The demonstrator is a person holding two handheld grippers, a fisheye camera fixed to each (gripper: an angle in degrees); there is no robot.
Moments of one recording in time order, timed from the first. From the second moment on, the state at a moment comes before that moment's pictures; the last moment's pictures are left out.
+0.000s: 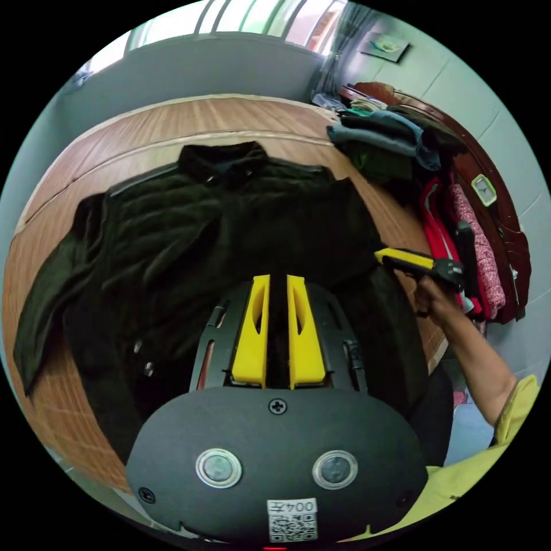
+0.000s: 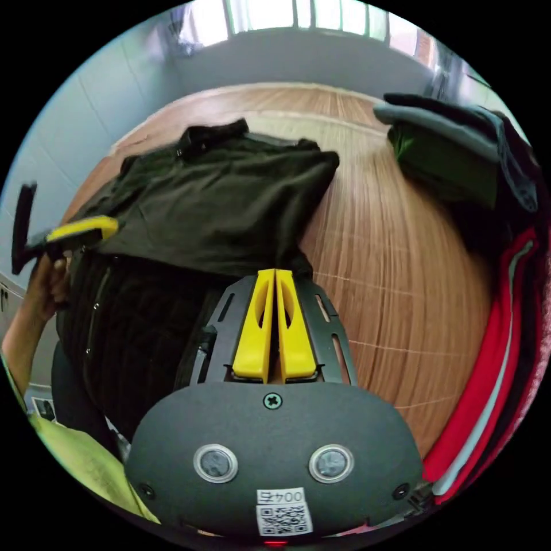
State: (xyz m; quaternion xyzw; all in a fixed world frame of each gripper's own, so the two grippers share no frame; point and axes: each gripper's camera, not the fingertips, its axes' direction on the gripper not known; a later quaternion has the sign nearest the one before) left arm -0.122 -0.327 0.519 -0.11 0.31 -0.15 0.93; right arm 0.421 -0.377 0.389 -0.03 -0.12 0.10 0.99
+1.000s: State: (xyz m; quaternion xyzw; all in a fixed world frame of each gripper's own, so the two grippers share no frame) left arm -0.514 0.105 0.493 -0.08 0.31 -0.39 0.86; right arm 0.247 -0.356 0.379 -0.04 -0.08 0.14 0.99
